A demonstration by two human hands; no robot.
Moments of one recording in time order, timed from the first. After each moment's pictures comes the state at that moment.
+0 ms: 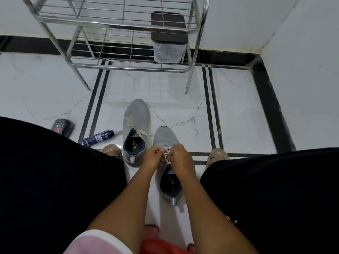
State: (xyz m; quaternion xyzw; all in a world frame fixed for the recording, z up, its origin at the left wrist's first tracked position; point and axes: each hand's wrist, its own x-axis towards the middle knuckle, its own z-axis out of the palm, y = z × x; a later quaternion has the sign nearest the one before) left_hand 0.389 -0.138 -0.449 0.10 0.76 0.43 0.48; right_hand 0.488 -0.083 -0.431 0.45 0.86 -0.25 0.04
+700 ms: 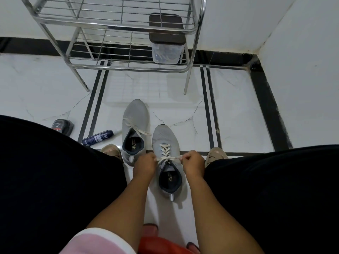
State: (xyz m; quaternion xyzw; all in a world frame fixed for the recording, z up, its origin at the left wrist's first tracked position) left_hand 0.384 -0.163 -0.467 0.30 0.88 0.13 0.34; right_hand 0.518 -0.073 -0.455 0.65 0.66 -0.37 -0.04
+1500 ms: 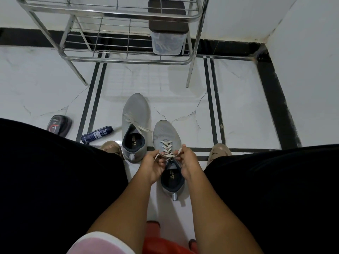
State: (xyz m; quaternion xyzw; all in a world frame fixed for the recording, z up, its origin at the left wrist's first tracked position) left_hand 0.398 -0.151 -0.465 -0.24 0.45 0.61 0.61; right_hand 0.490 -0.071 -0.463 0.64 0.24 -0.72 -0.15
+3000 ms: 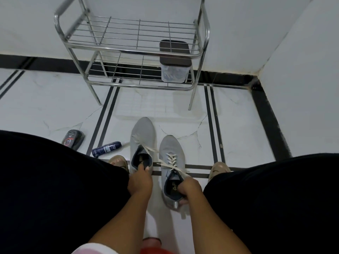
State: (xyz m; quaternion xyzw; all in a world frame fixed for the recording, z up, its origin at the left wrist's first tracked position) left_hand 0.383 -0.193 -0.431 0.15 0.93 0.13 0.30; right_hand 0.505 -0.101 -0.426 0.65 0.57 -0.43 0.26
